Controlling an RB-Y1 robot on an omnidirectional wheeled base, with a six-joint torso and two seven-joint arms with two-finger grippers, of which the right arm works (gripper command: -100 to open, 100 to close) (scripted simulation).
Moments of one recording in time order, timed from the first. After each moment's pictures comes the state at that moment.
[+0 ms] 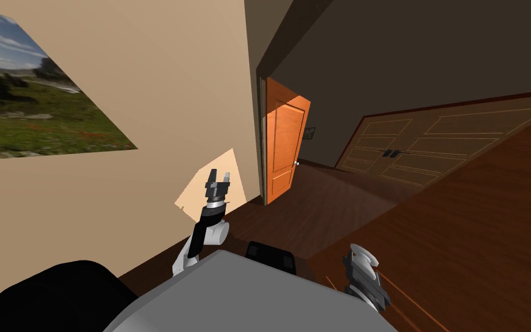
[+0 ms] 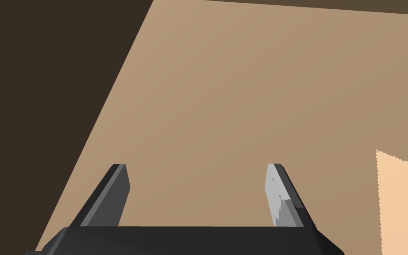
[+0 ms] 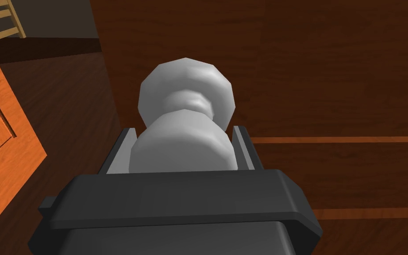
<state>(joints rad) 0.42 -0.16 0.00 -1.12 -0.89 -0.95 -1.15</state>
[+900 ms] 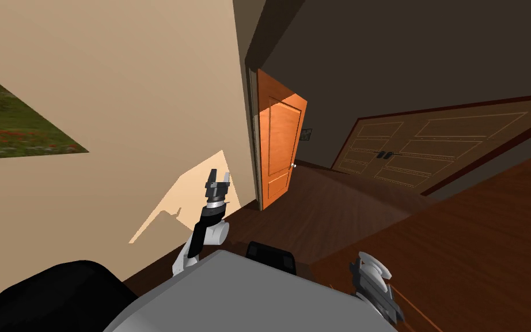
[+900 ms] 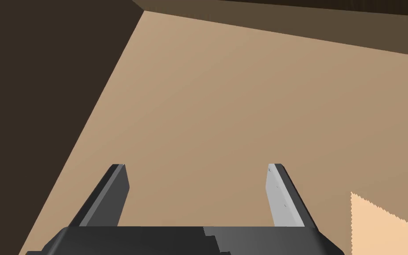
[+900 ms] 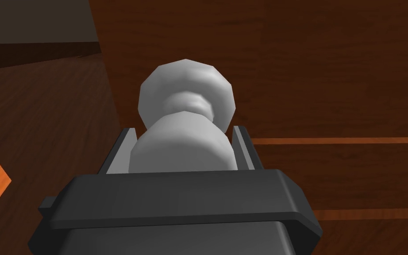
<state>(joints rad) 0.42 -0.14 -0.05 -1.11 -0.93 -0.95 -1.14</state>
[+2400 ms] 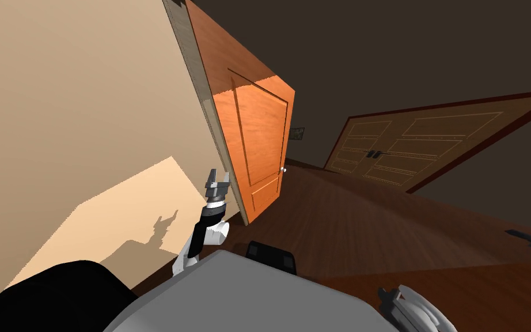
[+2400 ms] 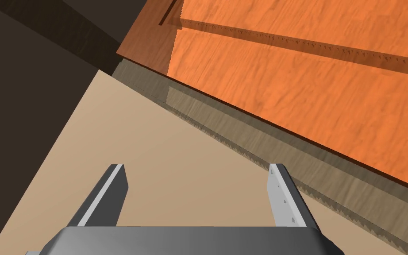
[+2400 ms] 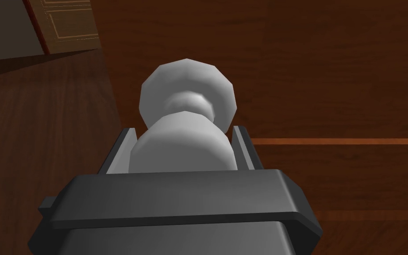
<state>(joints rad) 0.42 -0.11 -0.21 -1.08 -1.05 -0.97 -1.10</state>
